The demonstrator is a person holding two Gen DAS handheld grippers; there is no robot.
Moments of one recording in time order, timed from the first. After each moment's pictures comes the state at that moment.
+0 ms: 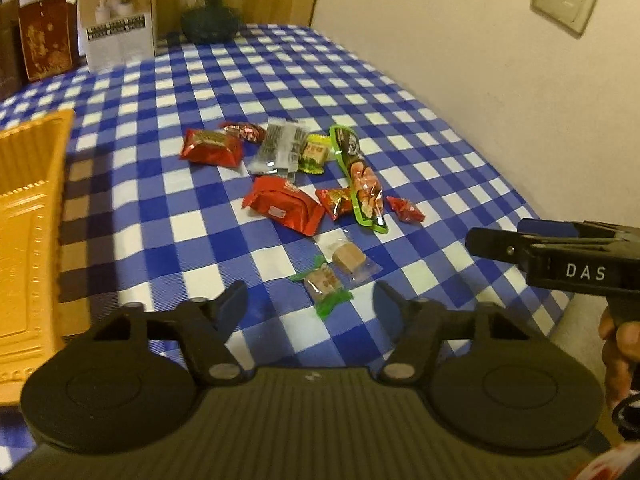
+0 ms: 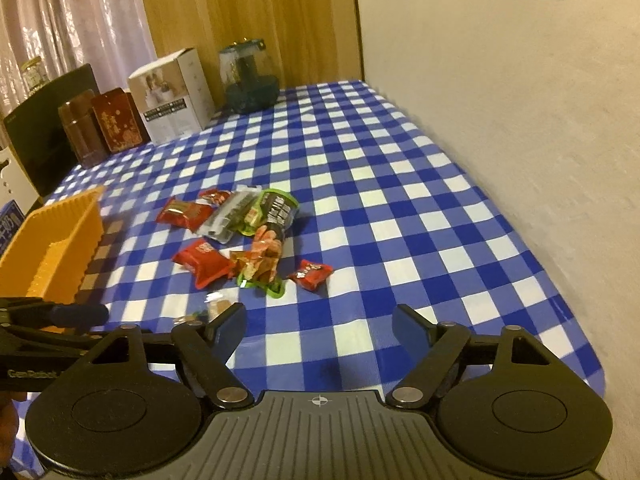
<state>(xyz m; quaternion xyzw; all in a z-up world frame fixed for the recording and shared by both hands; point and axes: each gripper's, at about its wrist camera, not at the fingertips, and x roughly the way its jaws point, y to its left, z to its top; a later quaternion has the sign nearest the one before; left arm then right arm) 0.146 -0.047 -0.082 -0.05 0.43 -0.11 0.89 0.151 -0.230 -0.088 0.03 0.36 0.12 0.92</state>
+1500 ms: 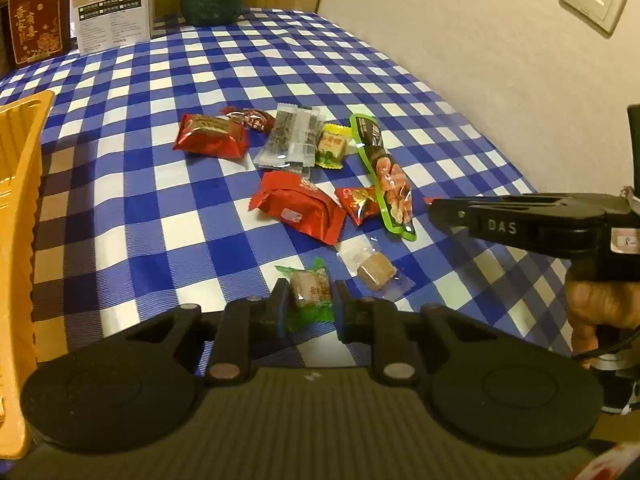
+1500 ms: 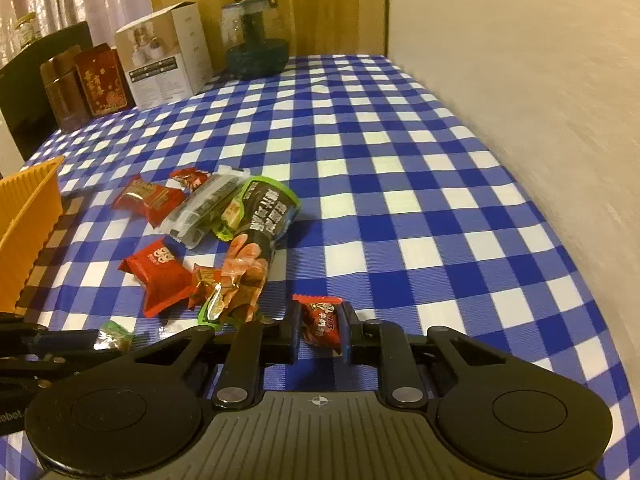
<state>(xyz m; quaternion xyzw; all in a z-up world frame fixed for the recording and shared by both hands) 0.173 -0.040 -0.107 -0.06 0.44 -0.11 0.89 0.225 -0.200 -0.127 -0.01 0.38 0.13 0.92</state>
